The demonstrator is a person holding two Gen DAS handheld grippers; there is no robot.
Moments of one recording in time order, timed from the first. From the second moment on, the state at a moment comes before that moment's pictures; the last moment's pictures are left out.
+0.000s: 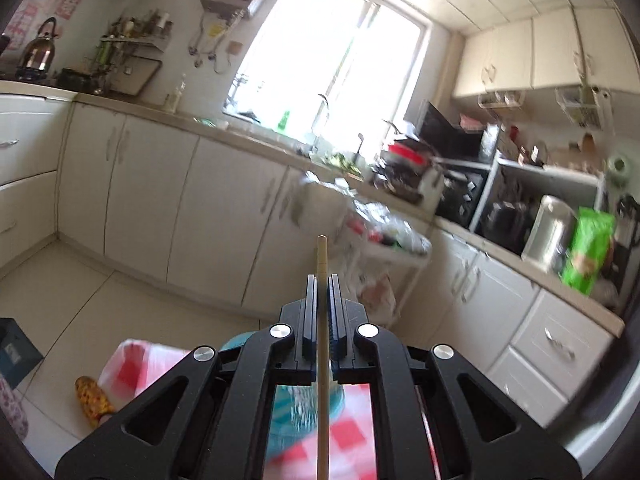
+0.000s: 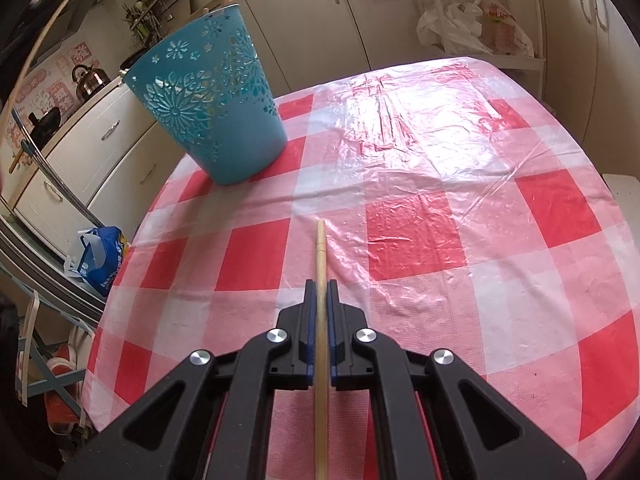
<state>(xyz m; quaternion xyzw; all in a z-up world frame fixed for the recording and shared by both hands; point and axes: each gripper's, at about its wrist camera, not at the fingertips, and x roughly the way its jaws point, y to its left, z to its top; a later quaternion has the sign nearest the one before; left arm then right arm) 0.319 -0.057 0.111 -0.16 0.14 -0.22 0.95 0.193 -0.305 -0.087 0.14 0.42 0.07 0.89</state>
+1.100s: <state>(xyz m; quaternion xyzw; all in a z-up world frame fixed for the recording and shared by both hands) 0.384 -0.078 0.045 -0.13 0.17 -0.09 0.97 0.192 -0.314 -0.086 0.16 0.41 0.07 0.89</state>
